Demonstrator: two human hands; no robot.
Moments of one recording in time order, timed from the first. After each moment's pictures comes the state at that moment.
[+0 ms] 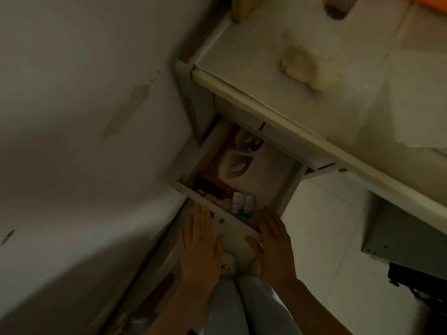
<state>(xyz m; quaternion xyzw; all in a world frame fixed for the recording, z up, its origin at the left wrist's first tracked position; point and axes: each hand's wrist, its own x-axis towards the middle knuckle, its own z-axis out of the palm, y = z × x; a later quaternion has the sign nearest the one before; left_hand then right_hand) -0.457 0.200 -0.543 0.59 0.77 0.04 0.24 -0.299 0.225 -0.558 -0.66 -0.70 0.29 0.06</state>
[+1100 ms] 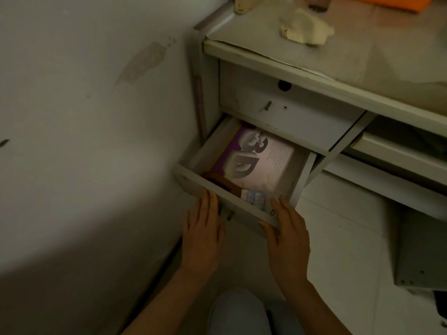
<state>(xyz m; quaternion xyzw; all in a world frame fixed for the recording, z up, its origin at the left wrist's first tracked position) -0.489 0.203 -0.626 0.68 0.70 0.16 0.17 -0.323 0.202 -0.610 -0.68 -0.64 0.14 0.33</state>
